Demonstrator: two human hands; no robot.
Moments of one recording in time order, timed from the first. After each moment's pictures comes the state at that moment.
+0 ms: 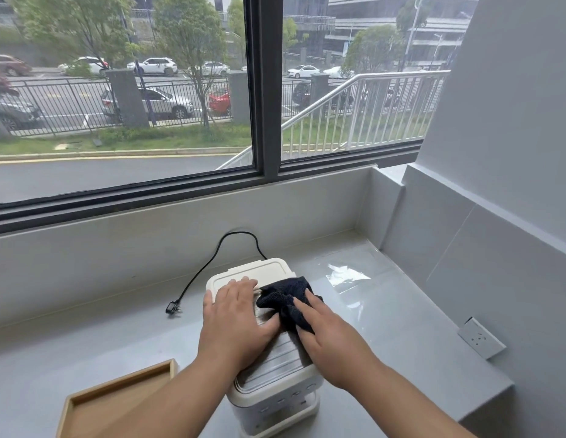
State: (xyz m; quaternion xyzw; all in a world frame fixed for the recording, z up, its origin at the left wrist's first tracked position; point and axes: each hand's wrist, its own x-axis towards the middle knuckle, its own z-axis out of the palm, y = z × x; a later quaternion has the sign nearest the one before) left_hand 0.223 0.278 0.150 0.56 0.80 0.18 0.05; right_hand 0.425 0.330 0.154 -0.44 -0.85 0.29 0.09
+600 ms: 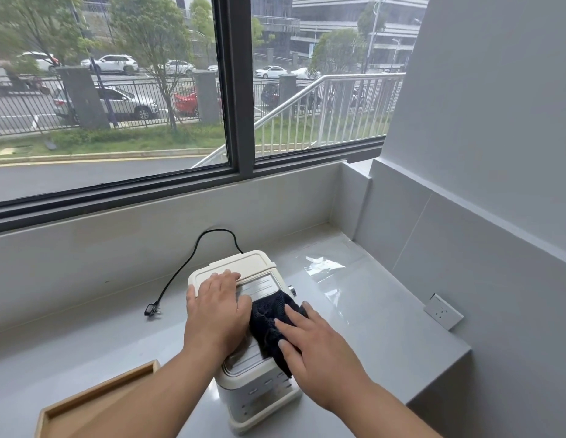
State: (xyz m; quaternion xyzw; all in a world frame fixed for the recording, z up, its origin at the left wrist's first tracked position) left_hand 0.223 0.272 0.157 0.55 0.80 0.22 0.10; right_hand 0.438 0.265 0.156 -0.44 -0.87 0.18 0.09
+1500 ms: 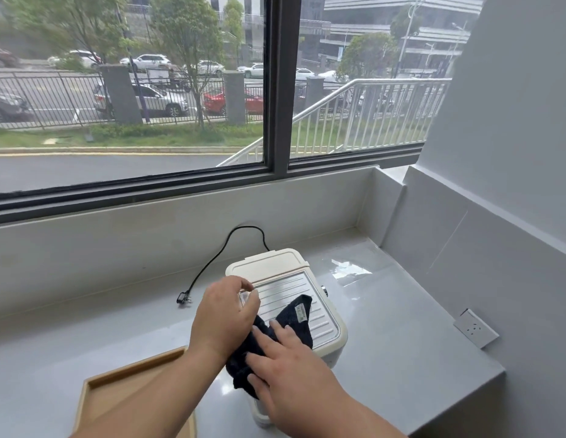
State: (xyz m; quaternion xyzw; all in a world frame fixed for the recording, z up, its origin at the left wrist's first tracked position) left_hand 0.177 0.236 0.156 0.52 0.75 0.40 0.11; right_hand 0.356 0.219 0.165 -0.29 -0.95 0.11 0.02
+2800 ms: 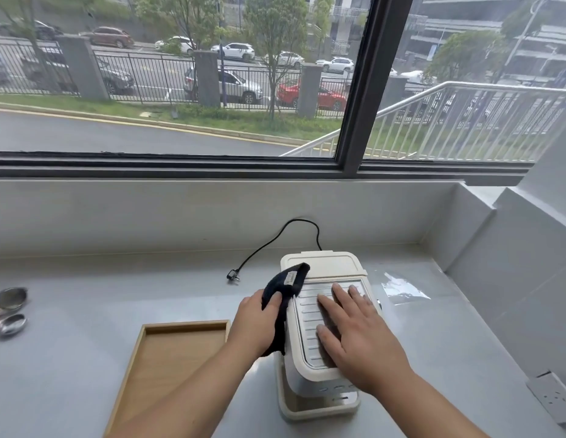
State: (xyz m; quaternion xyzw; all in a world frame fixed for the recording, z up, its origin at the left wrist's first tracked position) left_hand 0.167 0.214 0.123 0.29 0.79 0.43 0.32; right_hand 0.368 0.302 0.151 -0.37 -0.92 0.09 0.03
